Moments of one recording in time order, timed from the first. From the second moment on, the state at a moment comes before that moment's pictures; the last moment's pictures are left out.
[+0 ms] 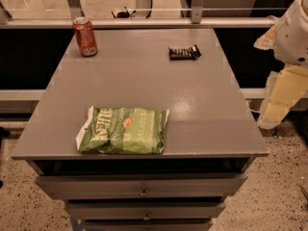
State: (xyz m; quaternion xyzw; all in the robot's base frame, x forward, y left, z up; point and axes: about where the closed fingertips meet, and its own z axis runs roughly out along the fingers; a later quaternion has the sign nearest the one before) arm 0.438 -0.217 0.976 -0.60 0.78 -0.03 0.16
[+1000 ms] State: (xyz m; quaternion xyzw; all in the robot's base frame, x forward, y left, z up) arm 0.488 -0.207 0.978 -0.59 0.78 -0.02 0.22
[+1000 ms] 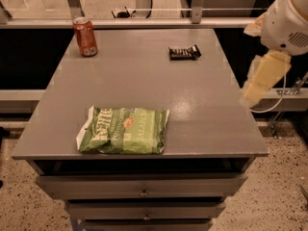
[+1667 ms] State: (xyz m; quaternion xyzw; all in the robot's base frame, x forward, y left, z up) arm 0.631 -0.204 0.941 -0.53 0.78 0.02 0.34
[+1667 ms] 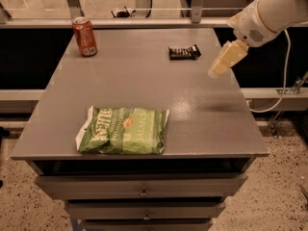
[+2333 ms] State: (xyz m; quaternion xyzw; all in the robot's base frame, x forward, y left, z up) arm 0.728 -0.209 0.895 -0.44 0.80 0.10 0.40
